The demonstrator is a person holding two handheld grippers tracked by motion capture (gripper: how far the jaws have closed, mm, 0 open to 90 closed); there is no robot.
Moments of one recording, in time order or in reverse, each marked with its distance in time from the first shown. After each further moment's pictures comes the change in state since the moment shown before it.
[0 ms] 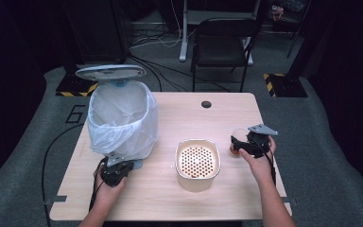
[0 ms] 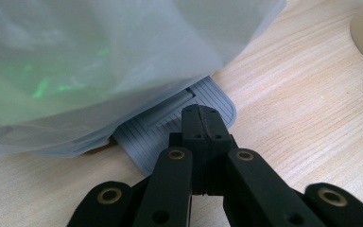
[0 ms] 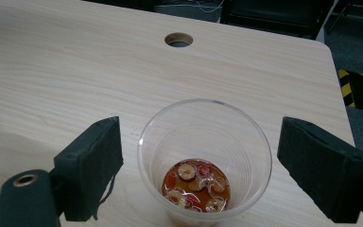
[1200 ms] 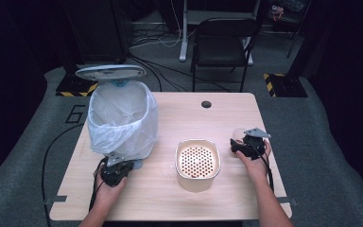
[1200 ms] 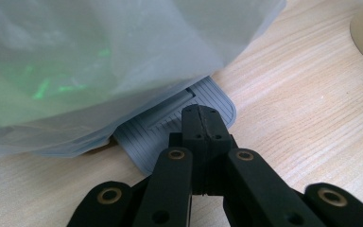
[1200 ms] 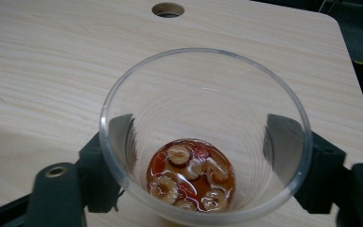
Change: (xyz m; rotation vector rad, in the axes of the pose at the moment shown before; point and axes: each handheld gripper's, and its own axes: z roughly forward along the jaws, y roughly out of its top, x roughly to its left) left arm 0.000 0.000 0.000 0.006 0.001 0.005; right arm -0.003 -0.023 0.029 0.050 -0.027 -0.008
